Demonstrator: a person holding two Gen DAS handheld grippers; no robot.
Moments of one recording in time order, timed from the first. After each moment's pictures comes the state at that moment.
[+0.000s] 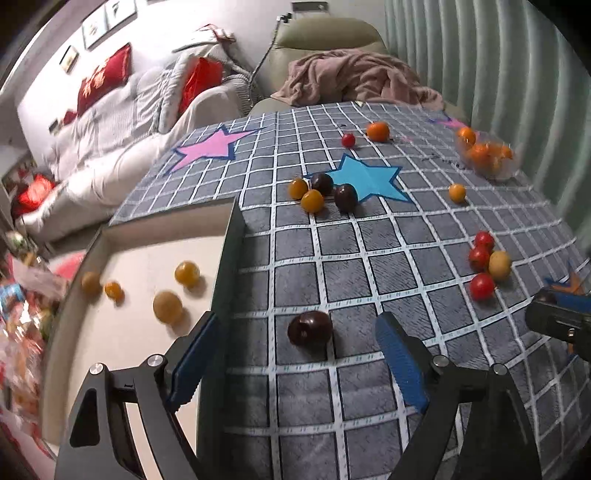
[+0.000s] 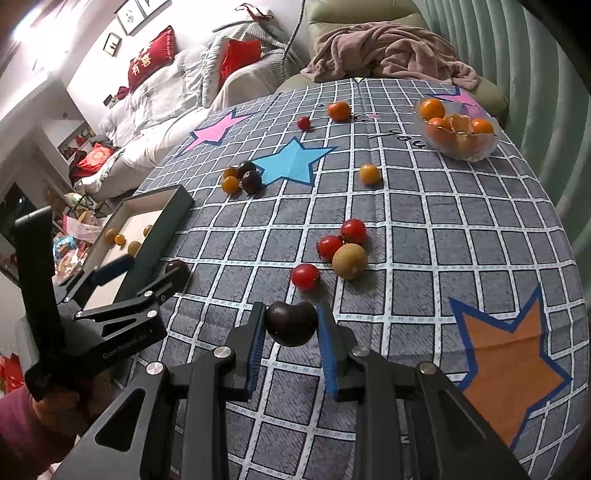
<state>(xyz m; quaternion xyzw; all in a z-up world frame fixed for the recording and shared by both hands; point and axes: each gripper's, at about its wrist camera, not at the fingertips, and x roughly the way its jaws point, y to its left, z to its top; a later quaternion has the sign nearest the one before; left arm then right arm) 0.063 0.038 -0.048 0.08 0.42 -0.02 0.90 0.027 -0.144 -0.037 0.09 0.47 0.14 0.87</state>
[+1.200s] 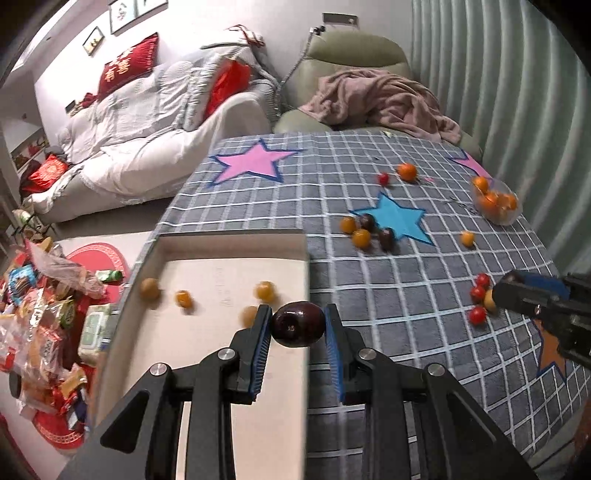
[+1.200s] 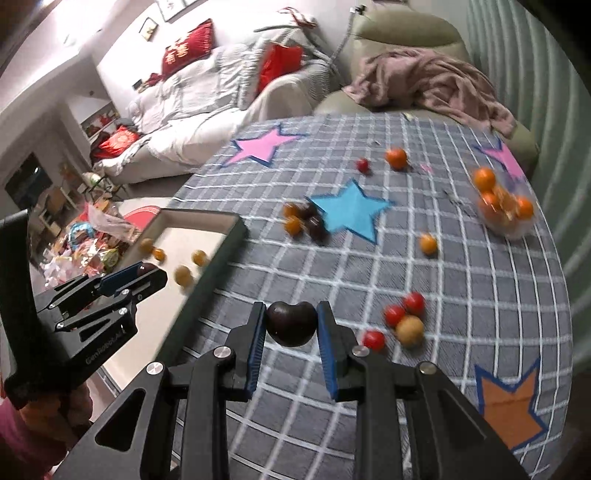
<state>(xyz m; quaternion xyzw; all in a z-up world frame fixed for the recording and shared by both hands) 0.046 0.111 0.020 0.02 0.41 0.00 0.91 0.052 -0.067 0.033 0.03 0.44 0.20 0.88</state>
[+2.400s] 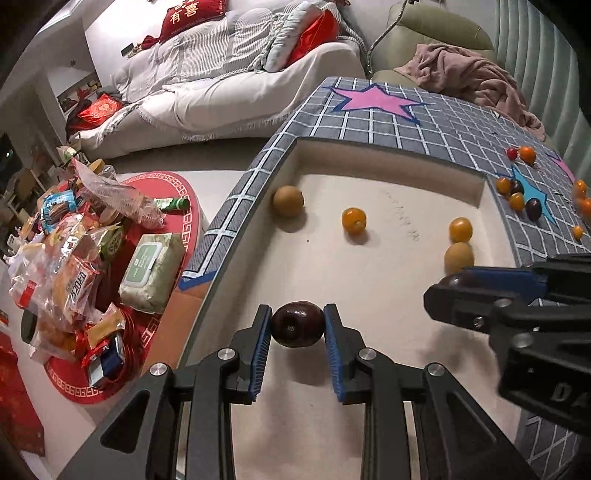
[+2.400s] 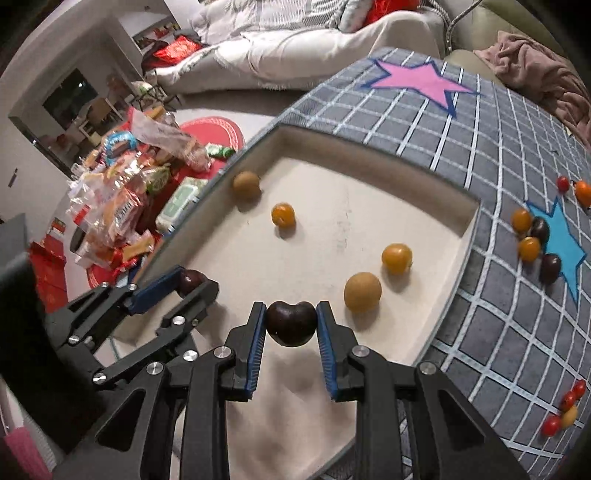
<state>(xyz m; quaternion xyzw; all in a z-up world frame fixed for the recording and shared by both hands) 0.048 0.242 -0.059 -0.01 0.48 0.11 0.87 0.100 0.146 -0.046 -0.05 0.55 0.31 0.77</state>
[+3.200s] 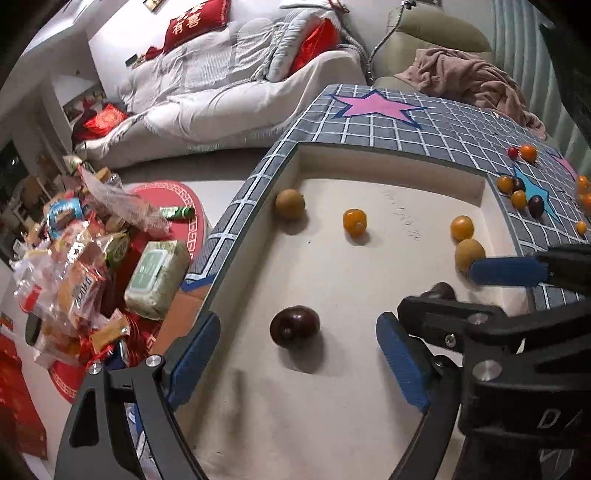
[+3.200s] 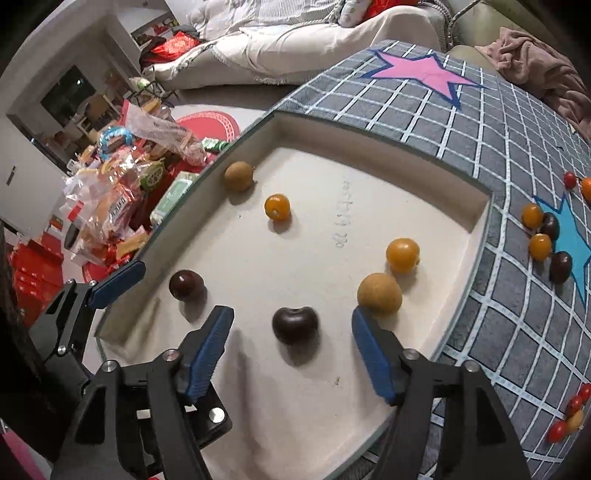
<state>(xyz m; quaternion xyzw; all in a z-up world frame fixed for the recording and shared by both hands) 0.042 0.236 -0.060 0.01 0.46 0.12 0.88 0.102 0.144 -0.048 -0.05 0.55 0.31 0.78</state>
